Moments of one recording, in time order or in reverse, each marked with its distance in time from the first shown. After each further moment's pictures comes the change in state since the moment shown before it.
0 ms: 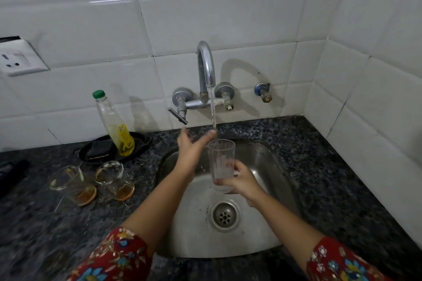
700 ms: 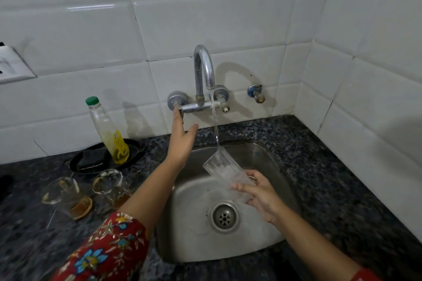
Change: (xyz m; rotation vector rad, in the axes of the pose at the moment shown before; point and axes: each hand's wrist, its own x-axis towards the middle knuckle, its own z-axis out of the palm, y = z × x) left_hand 0.025 0.022 -0.025 0.184 -0.055 0.293; right_hand -0.031 0.023 -0.015 0.293 0.118 0.022
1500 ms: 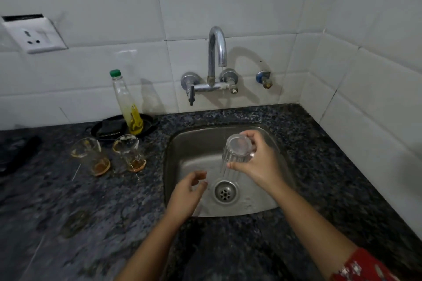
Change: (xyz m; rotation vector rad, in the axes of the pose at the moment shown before) left_hand -0.184 -0.065 -0.016 0.152 -0.156 -0.229; right_hand -0.067 -0.038 0.032 -0.696 0.152 -0.569
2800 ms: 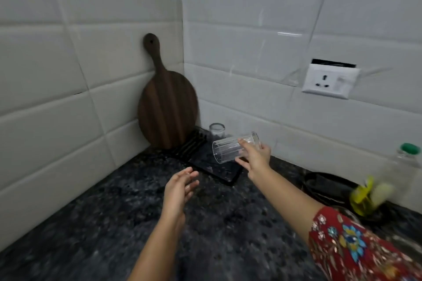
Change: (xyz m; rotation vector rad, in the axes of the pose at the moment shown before) left_hand -0.064 -0.191 -0.529 -0.861 0.859 -0.294; right_hand 0.063 -0.302 0.607 0.760 -0.390 0.519
